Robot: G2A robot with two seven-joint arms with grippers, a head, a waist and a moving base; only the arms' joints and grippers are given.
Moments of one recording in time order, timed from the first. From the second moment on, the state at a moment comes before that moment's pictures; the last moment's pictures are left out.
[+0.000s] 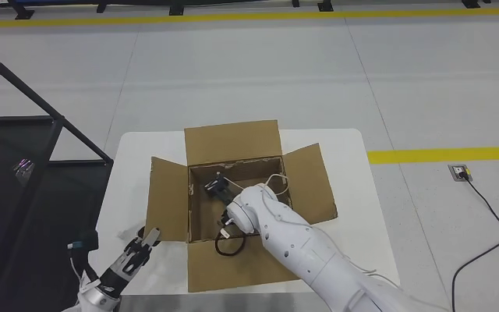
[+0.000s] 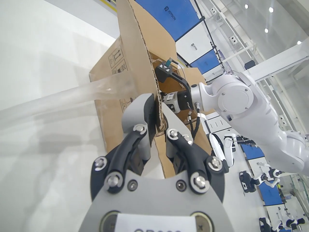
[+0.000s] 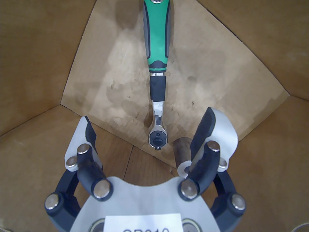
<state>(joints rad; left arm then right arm) 1.69 -1.17 -1.81 -1.83 0.26 -0.58 -0.39 -0.36 -1.73 0.60 -0.79 -1.01 0.07 1.03</state>
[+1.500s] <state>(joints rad) 1.65 -1.12 -1.85 -1.76 0.18 -0.62 -0.57 -0.25 -1.88 0.62 -0.41 -0.92 0.03 0.96</state>
